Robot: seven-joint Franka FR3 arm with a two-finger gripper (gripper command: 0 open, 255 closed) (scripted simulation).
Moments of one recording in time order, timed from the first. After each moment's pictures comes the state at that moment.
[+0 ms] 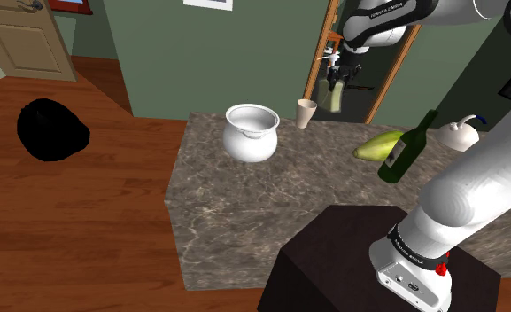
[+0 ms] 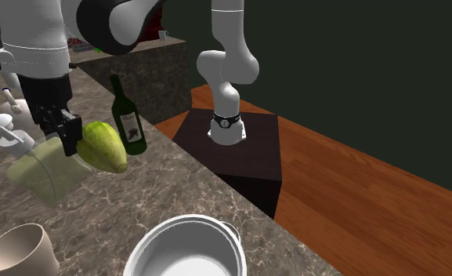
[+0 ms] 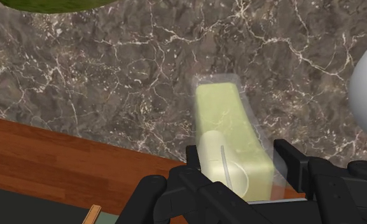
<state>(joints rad) -0.32 -0.02 -0.18 -2.06 -0.10 2.22 -0.11</state>
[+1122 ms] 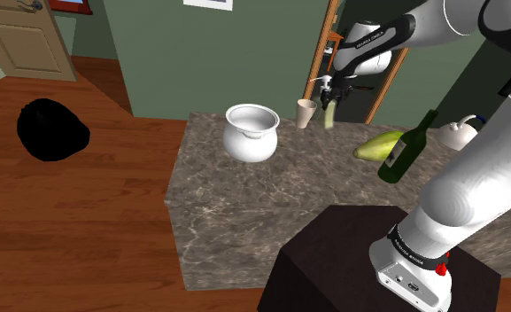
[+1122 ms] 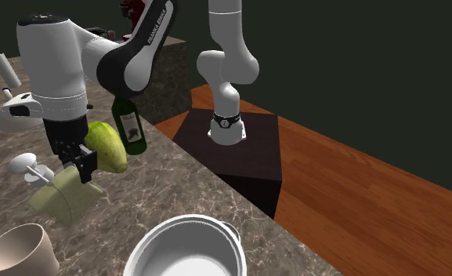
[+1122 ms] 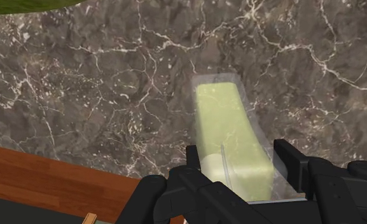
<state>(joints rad) -0.32 0.07 -0.18 -2.18 -0.09 2.44 -0.10</state>
